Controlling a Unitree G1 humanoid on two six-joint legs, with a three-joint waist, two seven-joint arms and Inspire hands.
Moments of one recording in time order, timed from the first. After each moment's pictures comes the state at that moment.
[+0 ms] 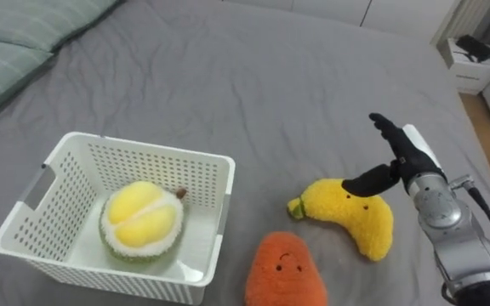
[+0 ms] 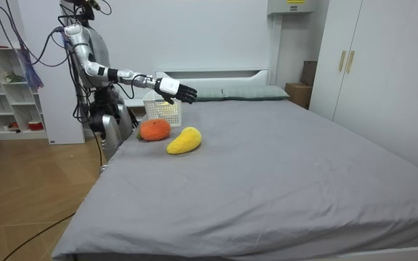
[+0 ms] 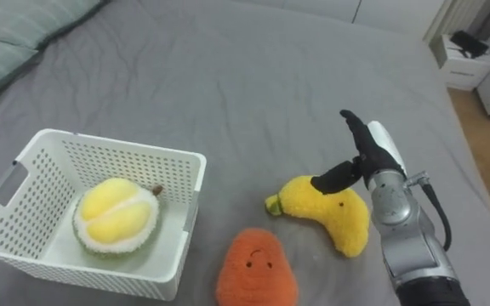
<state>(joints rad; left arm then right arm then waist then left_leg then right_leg) 0.19 0.19 0.13 0.99 0.18 0.14 0.12 -0.23 -0.40 0.06 0.42 -0.30 0.16 -0.01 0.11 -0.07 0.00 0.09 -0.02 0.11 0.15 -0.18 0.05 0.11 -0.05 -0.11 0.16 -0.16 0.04</state>
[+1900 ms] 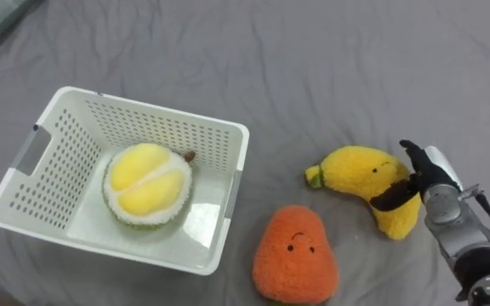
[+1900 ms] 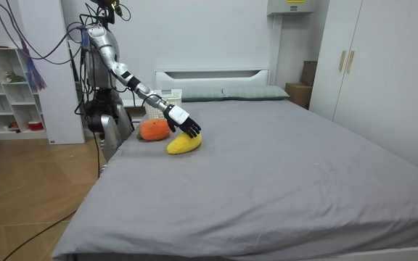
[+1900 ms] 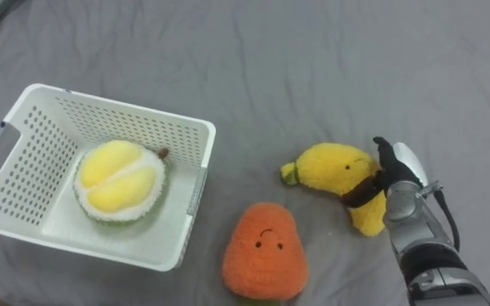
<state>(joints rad) 0.13 0.25 -0.06 1.08 -0.07 0.04 0.12 -0.50 -0.42 0.11 1.12 -0.34 0.02 -0.12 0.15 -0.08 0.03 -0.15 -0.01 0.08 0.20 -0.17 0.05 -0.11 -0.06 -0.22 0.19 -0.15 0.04</state>
